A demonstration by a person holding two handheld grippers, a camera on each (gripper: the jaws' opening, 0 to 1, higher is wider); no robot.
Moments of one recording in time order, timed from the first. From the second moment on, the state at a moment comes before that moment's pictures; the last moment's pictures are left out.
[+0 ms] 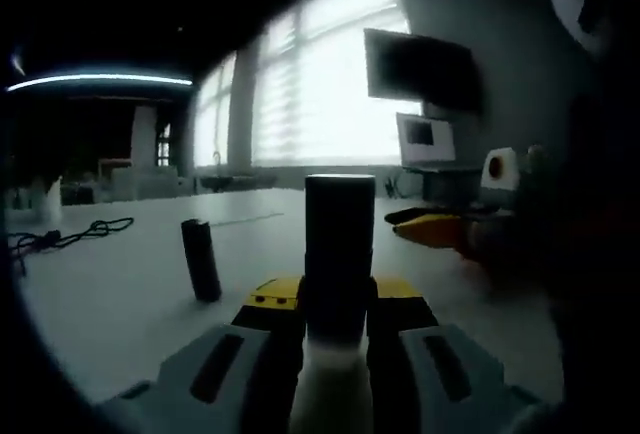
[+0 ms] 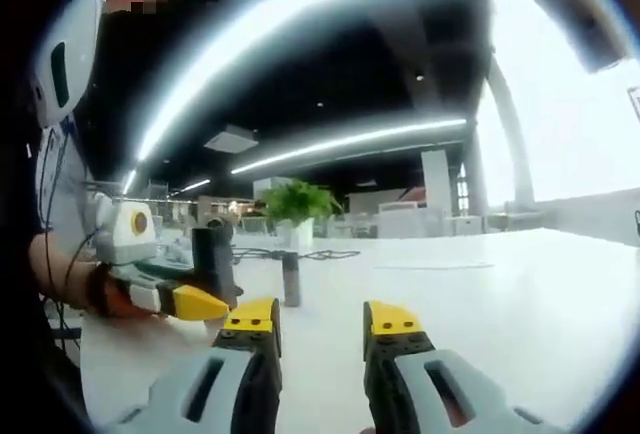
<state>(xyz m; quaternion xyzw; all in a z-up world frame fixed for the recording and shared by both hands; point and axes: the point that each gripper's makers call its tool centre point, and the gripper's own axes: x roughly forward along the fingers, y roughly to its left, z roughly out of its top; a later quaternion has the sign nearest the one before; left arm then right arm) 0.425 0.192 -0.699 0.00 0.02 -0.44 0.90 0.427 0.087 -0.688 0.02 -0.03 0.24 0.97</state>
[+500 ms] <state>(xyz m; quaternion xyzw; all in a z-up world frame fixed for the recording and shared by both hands) 0.432 0.198 -0.698 0.03 -0.01 -0.43 0.90 0.427 0.090 -0.690 0.01 -0.02 0.24 0.97</state>
